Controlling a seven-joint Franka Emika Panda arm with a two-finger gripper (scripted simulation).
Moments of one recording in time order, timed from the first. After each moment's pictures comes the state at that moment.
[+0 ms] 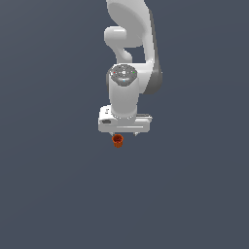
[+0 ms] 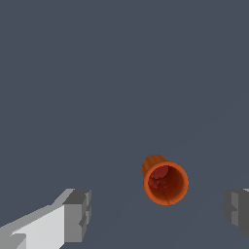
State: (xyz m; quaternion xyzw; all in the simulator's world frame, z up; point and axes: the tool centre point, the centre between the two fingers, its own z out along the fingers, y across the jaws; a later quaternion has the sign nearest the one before) arm -0.007 -0.002 0.151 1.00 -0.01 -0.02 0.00
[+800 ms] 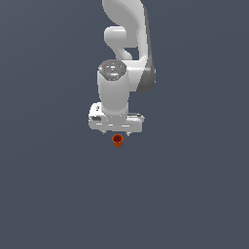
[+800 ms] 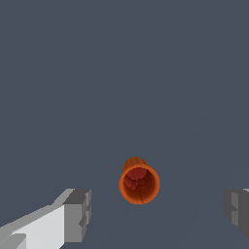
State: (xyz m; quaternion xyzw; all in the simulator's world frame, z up) arm -0.002 -0.035 0.164 1.00 -0.04 -0.01 0.01
